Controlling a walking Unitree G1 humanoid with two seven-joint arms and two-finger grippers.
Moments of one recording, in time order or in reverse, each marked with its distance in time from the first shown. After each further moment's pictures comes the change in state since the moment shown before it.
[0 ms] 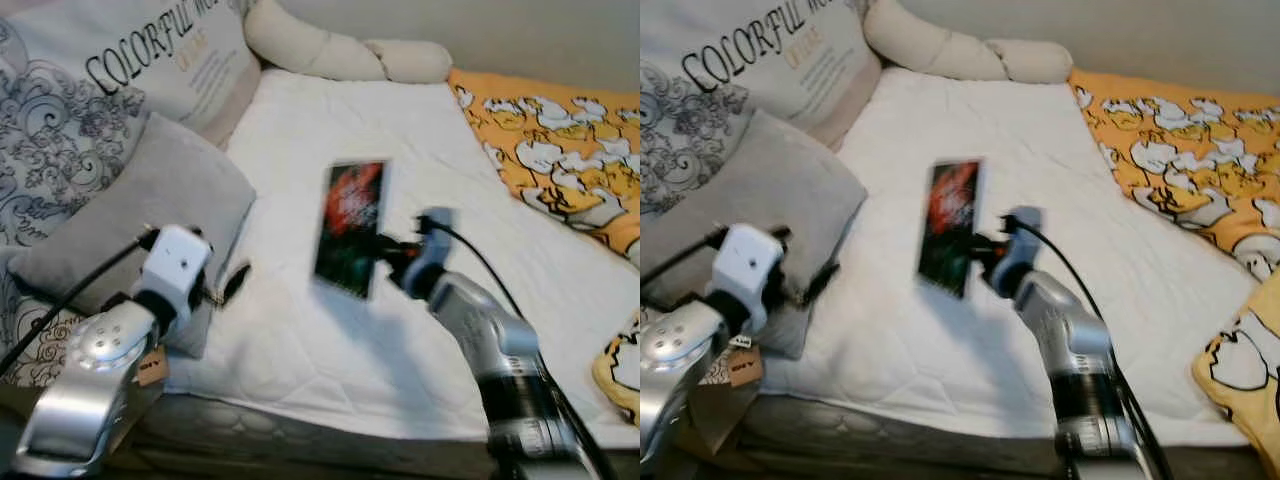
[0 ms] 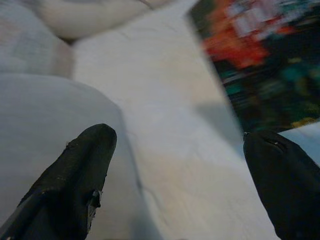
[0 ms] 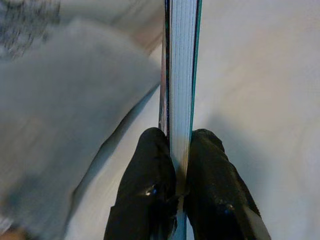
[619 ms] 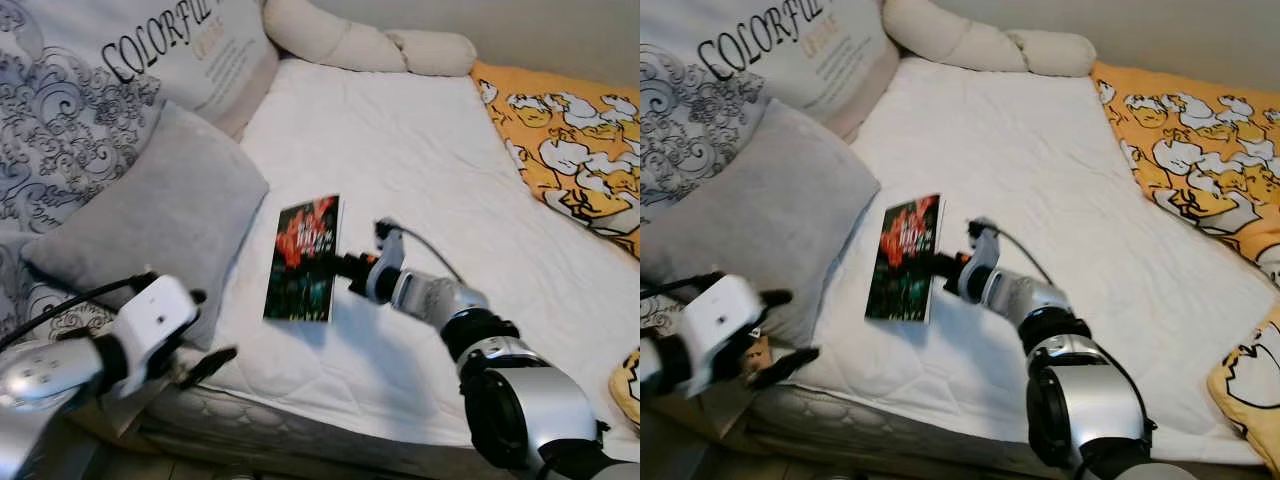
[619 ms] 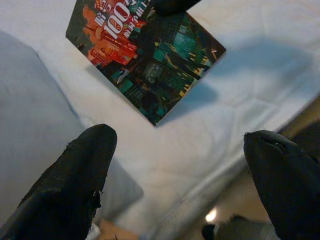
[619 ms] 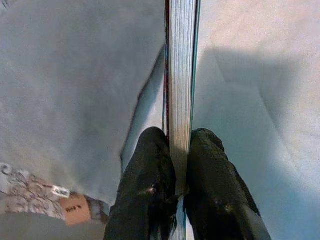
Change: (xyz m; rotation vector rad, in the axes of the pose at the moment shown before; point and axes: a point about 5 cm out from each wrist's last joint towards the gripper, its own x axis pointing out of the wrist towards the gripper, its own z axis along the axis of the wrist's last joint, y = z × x) left arm -0.059 -0.004 -0.002 0.096 0.224 -0.369; right arm 0.042 0.005 -0.034 0.275 0.257 0.072
